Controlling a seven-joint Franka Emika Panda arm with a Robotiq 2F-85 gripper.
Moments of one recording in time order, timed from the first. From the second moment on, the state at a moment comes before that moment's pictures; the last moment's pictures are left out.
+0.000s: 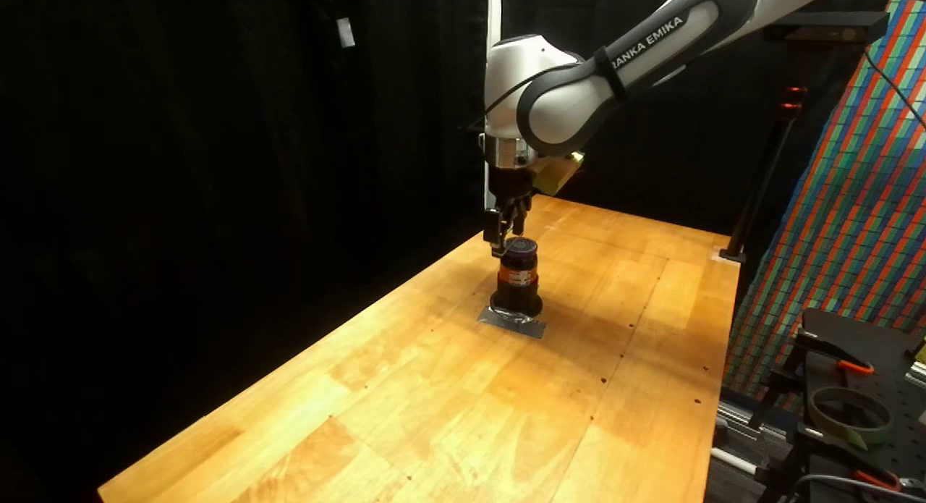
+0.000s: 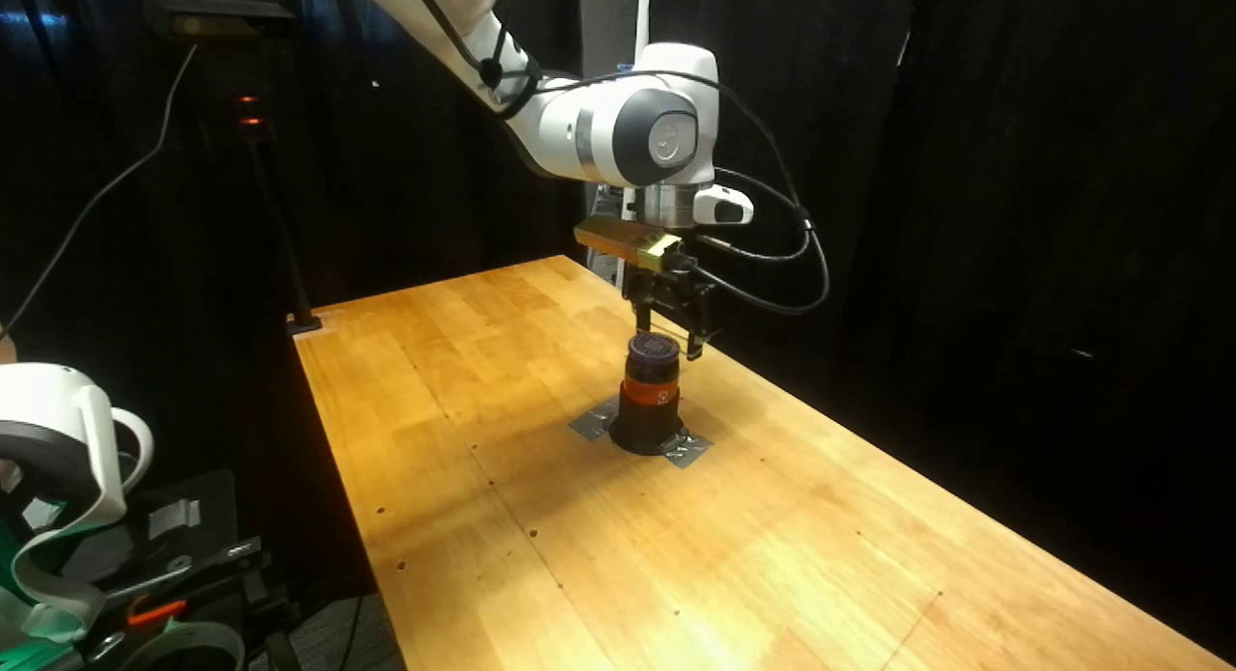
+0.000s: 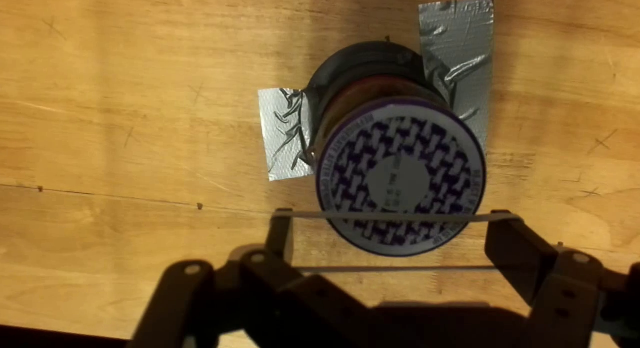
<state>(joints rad) 0.12 0.64 0.08 -1.56 -0.16 2.22 0.11</state>
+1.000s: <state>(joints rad) 0.05 0.65 0.09 -1.55 0.02 2.13 -0.06</state>
